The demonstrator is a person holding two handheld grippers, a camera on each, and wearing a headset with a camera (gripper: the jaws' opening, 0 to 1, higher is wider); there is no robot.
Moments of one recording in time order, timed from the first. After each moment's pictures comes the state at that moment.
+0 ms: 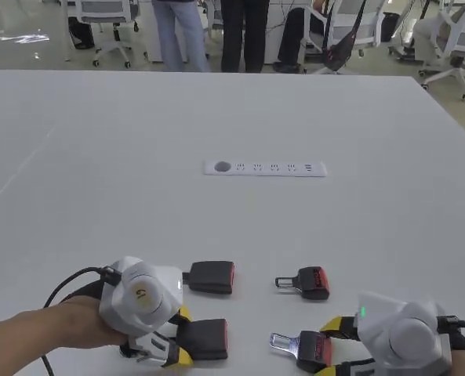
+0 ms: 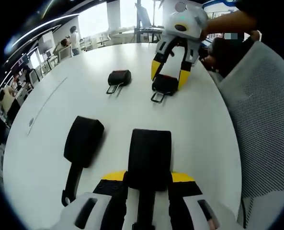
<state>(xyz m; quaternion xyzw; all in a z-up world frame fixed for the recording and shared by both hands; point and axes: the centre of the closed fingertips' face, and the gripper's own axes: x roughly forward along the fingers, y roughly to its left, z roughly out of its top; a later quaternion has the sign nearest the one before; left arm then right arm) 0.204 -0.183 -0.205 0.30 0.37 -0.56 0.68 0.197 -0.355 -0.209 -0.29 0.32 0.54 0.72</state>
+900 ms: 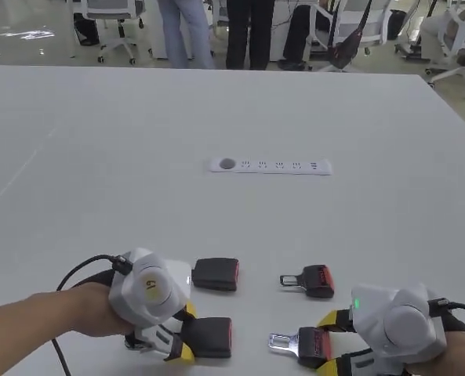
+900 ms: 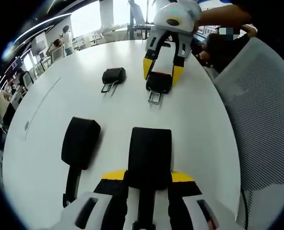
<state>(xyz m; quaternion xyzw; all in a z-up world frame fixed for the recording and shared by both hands) 0.205 -0.180 -0.208 0.31 0.38 -0.58 0.65 0.199 -0.347 -0.208 -0.32 0.32 0.57 0.68</state>
